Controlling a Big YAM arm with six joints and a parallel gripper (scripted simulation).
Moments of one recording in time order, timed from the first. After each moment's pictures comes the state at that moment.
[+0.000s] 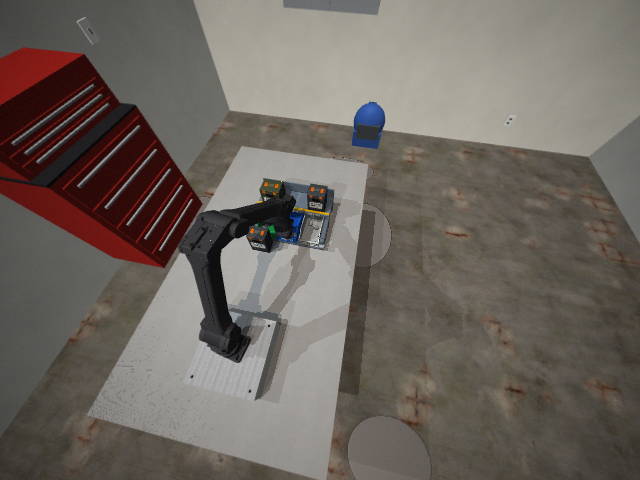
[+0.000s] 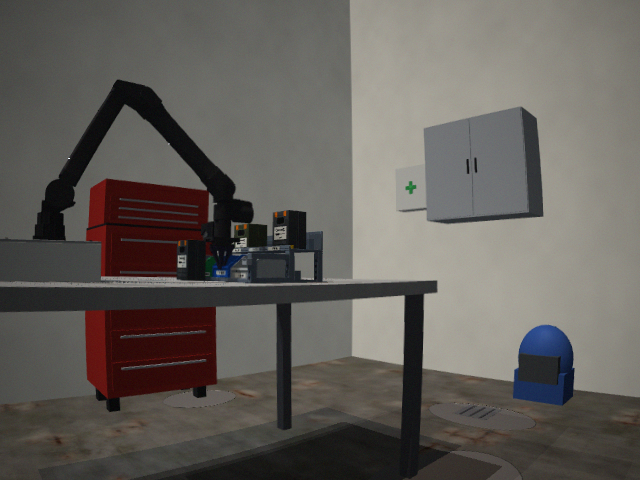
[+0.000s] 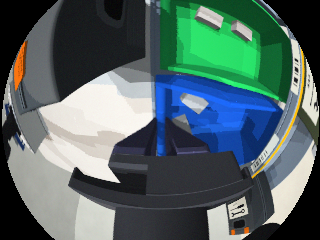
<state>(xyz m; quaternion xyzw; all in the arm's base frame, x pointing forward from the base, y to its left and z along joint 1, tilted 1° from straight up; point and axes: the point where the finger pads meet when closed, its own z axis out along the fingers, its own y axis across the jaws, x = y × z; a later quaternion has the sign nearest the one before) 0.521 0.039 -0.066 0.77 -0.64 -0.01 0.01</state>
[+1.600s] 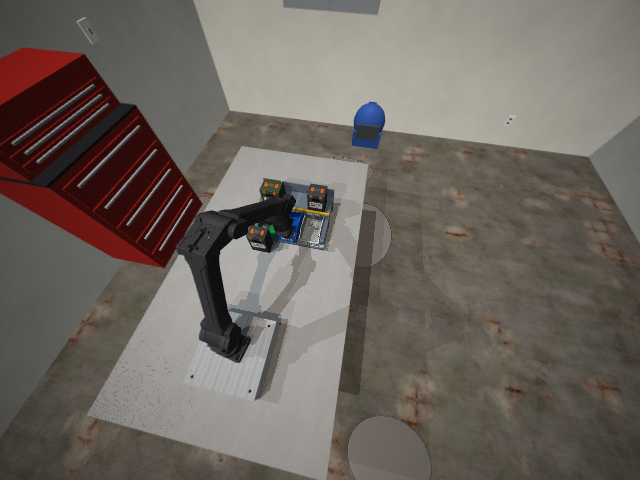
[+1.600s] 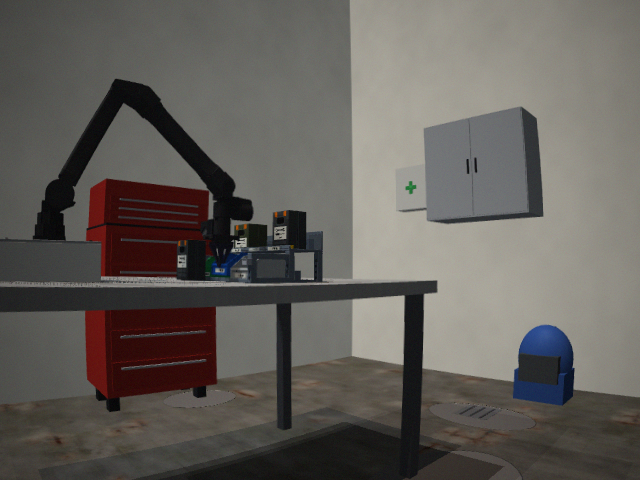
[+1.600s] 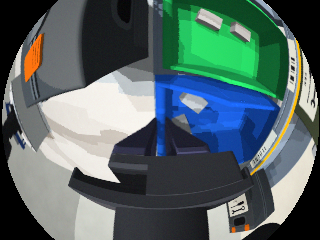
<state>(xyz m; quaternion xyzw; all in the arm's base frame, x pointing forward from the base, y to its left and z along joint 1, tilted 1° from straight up) 0.519 0.039 -0.058 0.77 -0.64 -0.01 0.01</state>
